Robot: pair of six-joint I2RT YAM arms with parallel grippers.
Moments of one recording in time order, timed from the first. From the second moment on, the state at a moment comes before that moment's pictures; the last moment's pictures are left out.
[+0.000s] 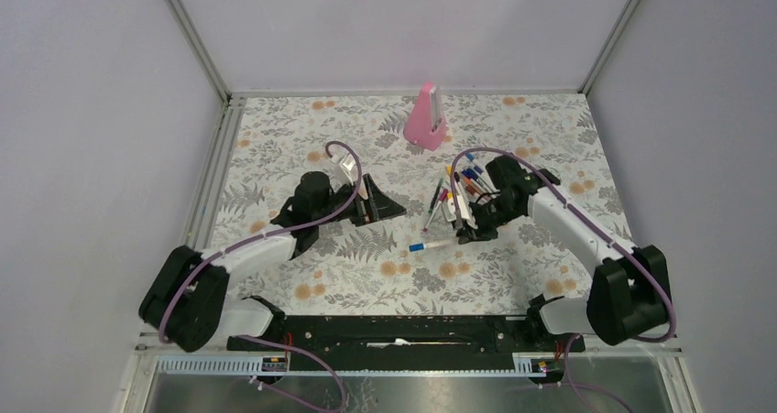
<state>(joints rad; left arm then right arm) -0.53 1.25 0.56 0.40 0.58 -0.88 0.35 1.38 0.99 -0.98 -0.77 -1.41</state>
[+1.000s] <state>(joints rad) -0.81 1.73 0.66 0.64 0.74 -1.07 0.39 1.22 0.75 -0.80 -0.76 -1.41</state>
